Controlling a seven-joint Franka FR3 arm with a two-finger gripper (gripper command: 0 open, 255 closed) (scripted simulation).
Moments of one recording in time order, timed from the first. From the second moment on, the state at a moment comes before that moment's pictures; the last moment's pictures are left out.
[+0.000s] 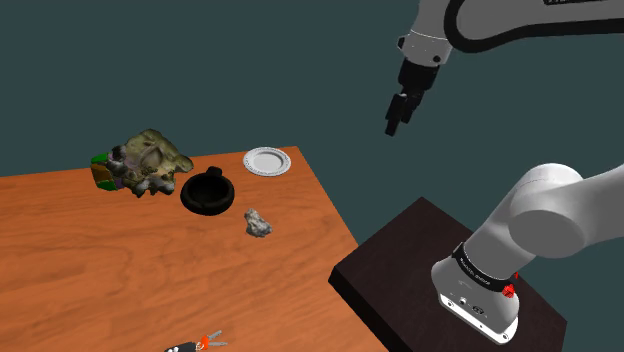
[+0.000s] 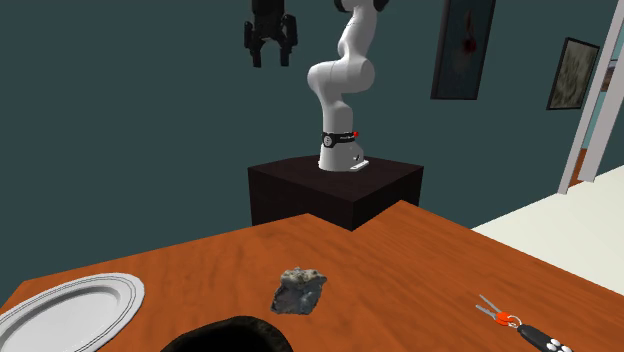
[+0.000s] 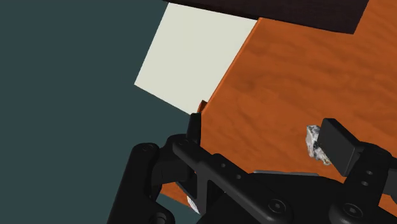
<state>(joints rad) 0.10 -0.68 0.04 -2.53 -0.02 1.82 -0.04</state>
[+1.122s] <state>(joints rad) 0.24 -0.23 0.22 -2.61 -0.04 2.48 -0.03</state>
